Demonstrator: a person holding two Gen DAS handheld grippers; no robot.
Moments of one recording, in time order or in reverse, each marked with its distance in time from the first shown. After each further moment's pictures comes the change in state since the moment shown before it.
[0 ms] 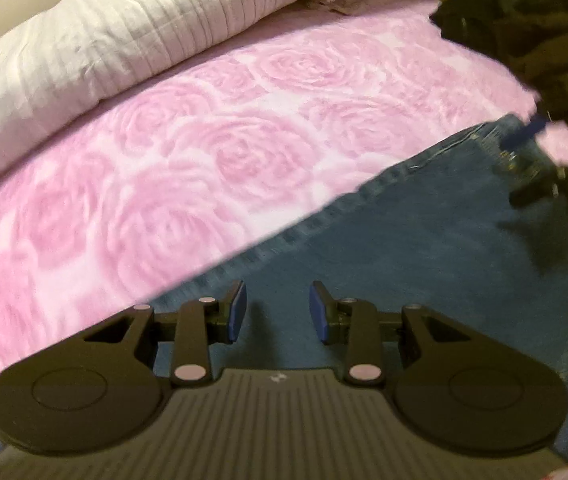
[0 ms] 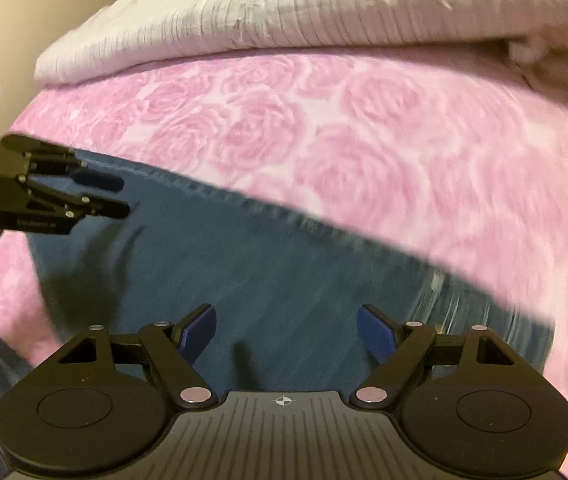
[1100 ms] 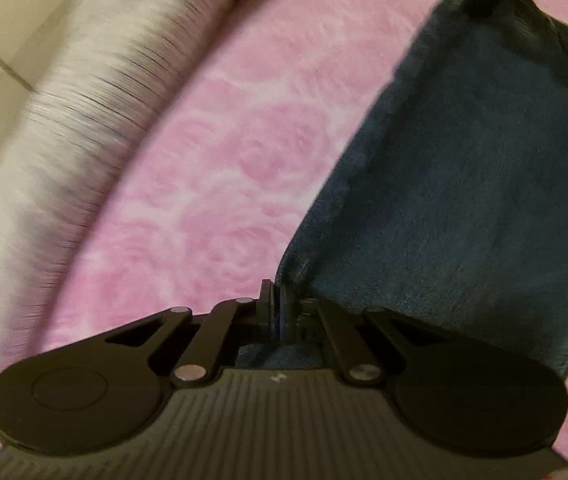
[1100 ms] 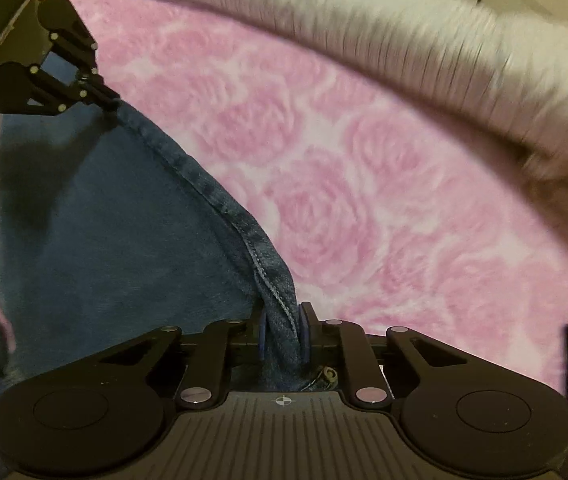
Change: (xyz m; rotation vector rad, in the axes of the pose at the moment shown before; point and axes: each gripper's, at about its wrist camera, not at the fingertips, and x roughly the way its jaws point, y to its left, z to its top) left arm -0.037 -0.015 -0.022 0.448 -0.020 0.199; right arm -0.021 0.030 0.013 -0.392 0.046 -0.181
